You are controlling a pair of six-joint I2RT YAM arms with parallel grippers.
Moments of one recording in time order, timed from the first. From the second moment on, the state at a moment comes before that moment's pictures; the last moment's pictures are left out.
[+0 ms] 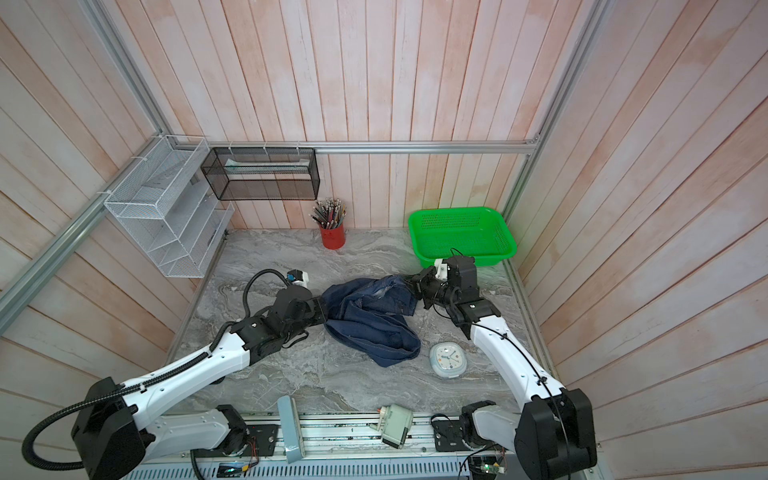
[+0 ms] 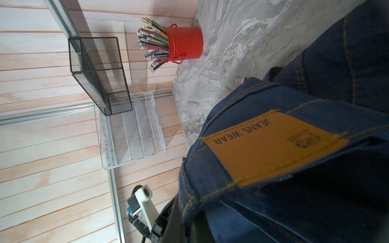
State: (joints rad) left arm -0.72 1.18 0.84 -0.28 -0.26 -0.75; right arm 0.25 1.19 0.86 -0.12 -0.58 1.35
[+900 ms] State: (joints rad) left arm -0.38 1.01 1.15 -0.45 -0.09 -0.31; right arm -0.17 0.99 1.03 -0.28 -0.81 1.21
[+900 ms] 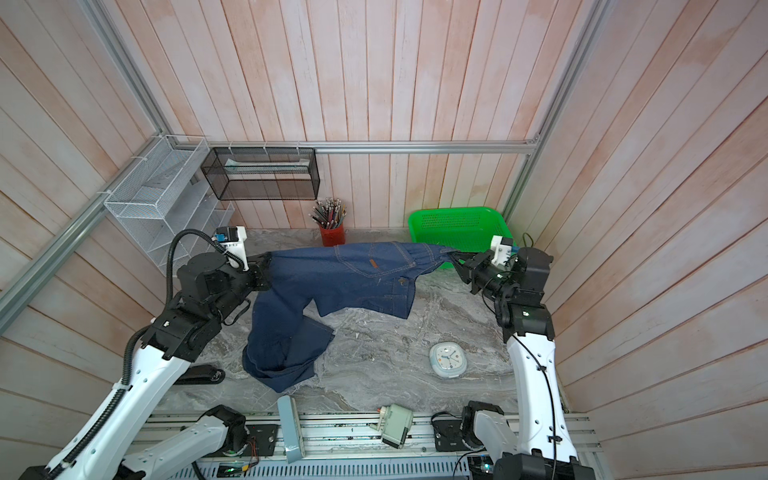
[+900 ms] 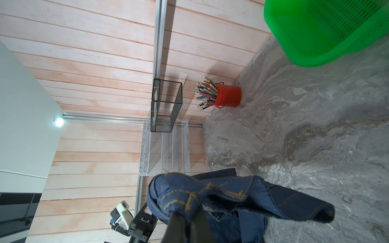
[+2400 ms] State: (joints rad) left arm -1.05 1.54 0.87 -0.19 0.03 -0.81; right arm -0.41 1.07 1.17 -0.25 -0.52 1.23
